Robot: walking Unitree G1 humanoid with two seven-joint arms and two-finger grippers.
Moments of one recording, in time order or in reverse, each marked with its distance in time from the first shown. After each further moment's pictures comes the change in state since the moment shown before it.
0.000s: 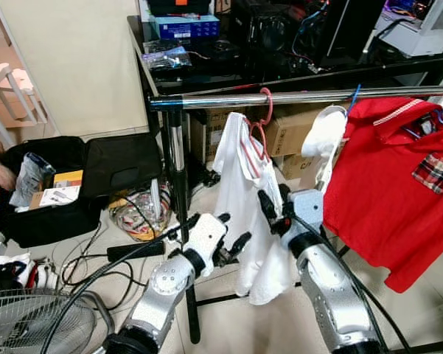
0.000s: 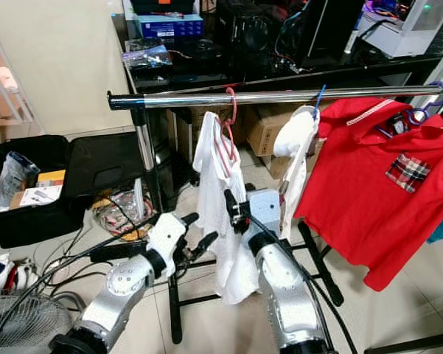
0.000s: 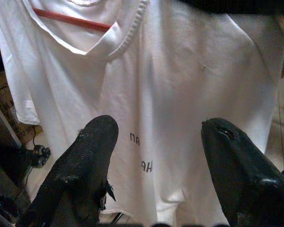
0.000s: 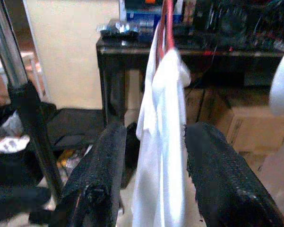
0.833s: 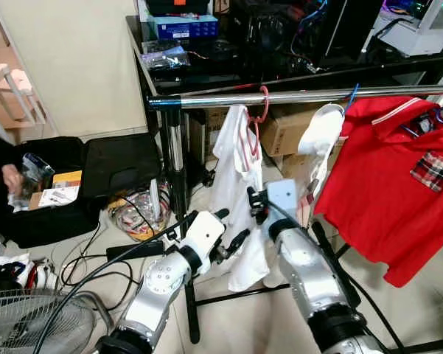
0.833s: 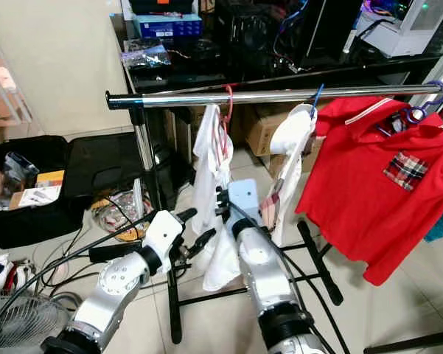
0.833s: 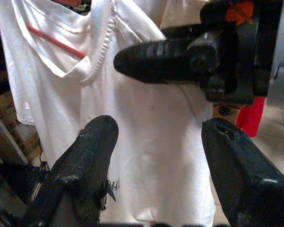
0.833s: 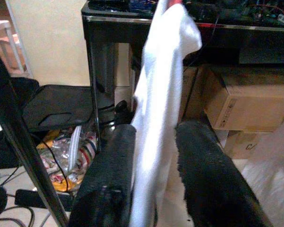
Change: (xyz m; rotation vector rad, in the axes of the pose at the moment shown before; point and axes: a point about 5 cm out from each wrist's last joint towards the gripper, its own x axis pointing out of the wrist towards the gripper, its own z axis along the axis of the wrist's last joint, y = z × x) left arm -0.004 0.003 0.013 0.061 -0.044 -0.015; right arm 0.039 0.014 -0.009 -0.042 0.096 -0.065
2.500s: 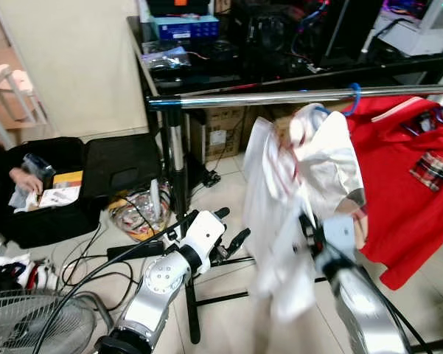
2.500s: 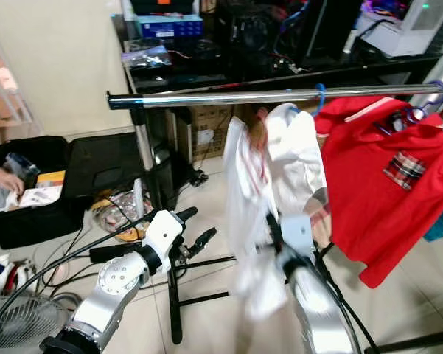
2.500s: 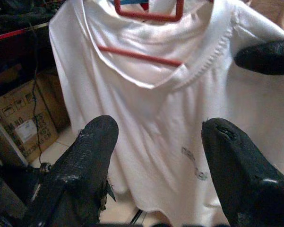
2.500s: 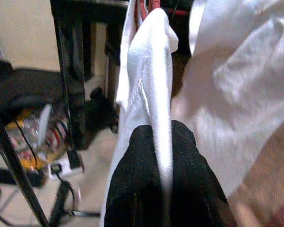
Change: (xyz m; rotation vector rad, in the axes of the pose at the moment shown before) left arm -0.001 0.000 0.000 0.013 0.005 -0.010; right arm -0.076 -0.073 -0.032 -0.084 0.023 -0.060
